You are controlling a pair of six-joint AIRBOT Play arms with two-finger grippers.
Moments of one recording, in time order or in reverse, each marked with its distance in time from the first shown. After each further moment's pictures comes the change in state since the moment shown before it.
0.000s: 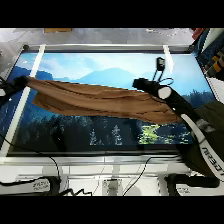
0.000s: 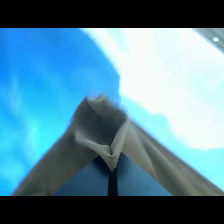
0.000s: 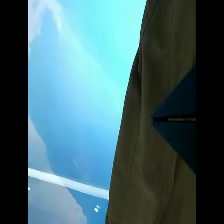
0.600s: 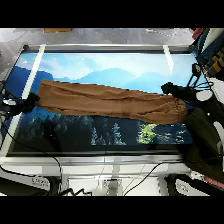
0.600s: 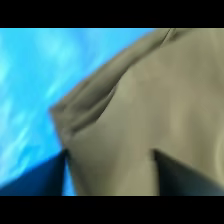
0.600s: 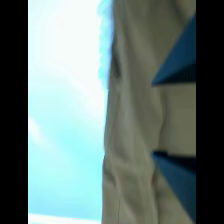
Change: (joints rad) left arm 0.038 -0.243 -0.067 -0.014 -0.027 -0.229; right arm -0.370 0.229 -0.174 0.005 0.255 -0.115
